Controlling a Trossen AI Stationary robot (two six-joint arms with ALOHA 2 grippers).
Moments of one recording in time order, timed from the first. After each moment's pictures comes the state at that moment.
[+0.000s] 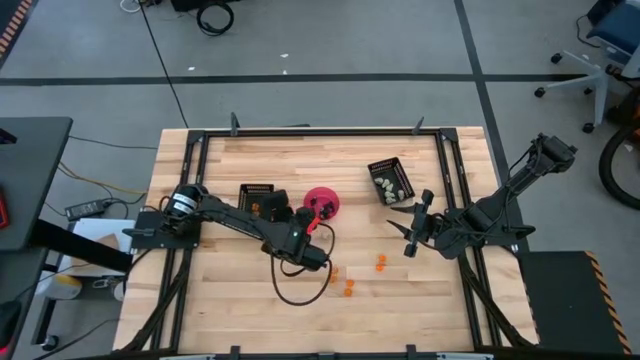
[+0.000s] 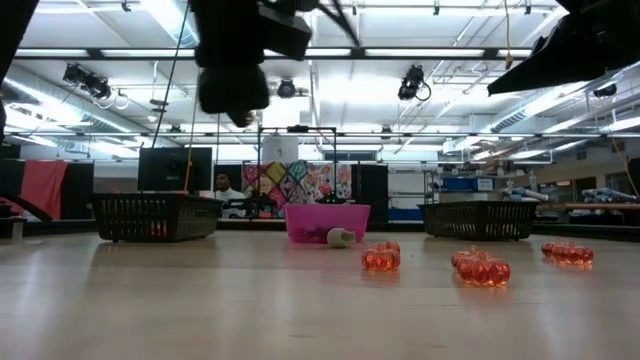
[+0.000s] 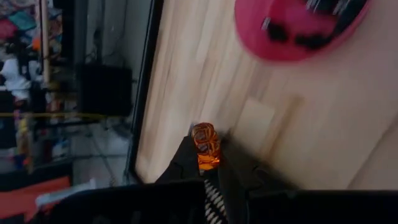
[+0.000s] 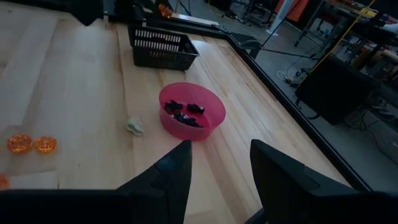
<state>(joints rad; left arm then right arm) -0.31 2.02 1.69 -1.57 -0.82 -0.76 0.64 0.90 0.46 -0.22 1.02 0.27</state>
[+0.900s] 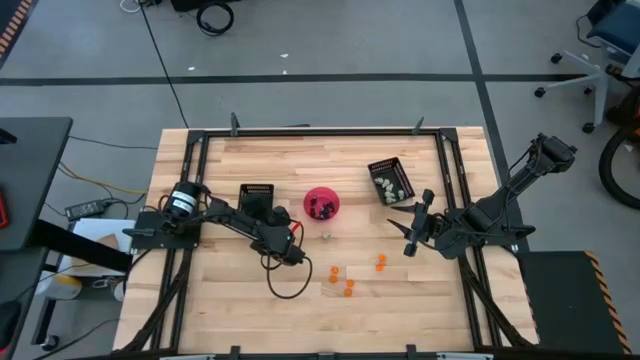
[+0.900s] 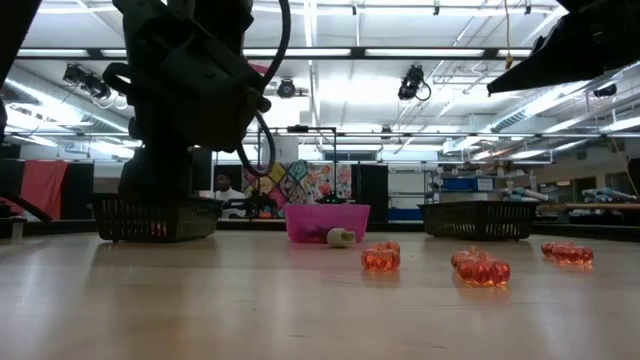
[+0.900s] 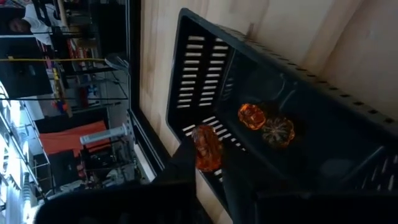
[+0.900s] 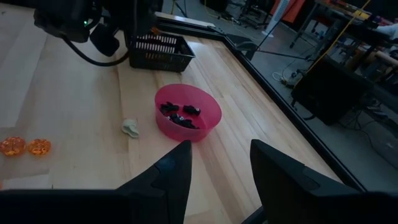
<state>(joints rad) -0.28 2.01 1.27 -1.49 -0.72 -0.92 0.64 0.90 0.46 -0.22 1.04 0.27</state>
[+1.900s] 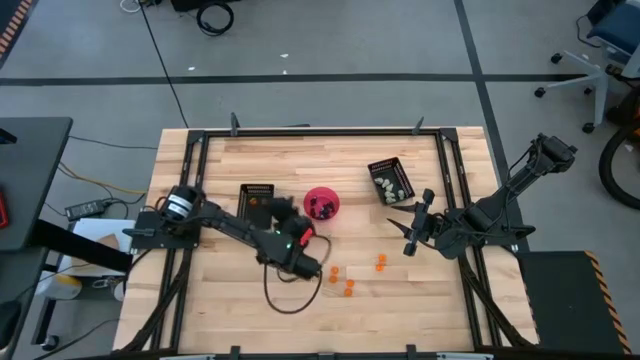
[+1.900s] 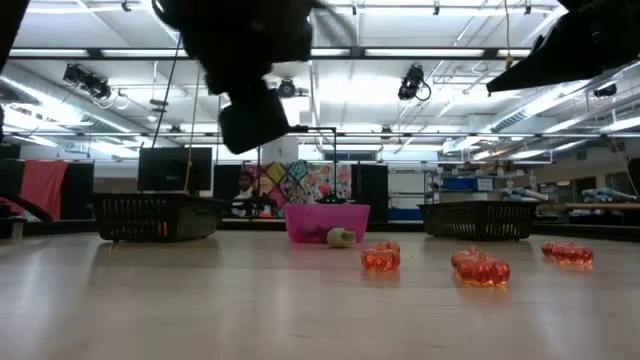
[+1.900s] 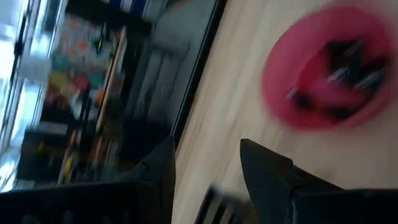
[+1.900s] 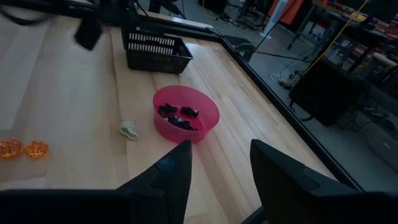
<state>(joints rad) -0.36 2.00 1.48 -1.27 -1.18 -0.74 0.64 0.90 0.46 -0.21 1.05 0.26</state>
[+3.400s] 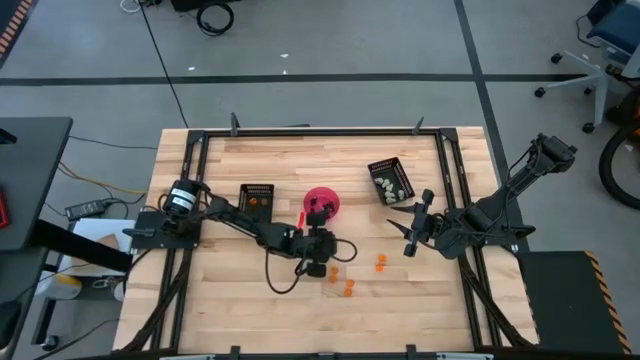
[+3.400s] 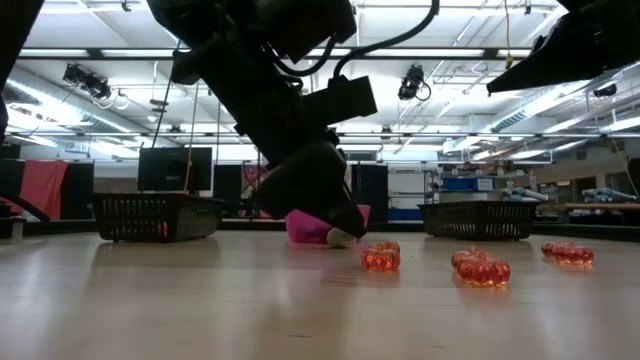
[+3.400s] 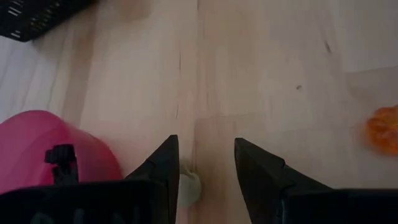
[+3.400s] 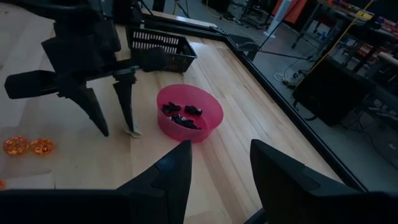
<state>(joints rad) -0.24 2.00 1.17 -0.05 -0.45 0.02 0.64 0.90 0.46 -0.21 1.03 0.26</state>
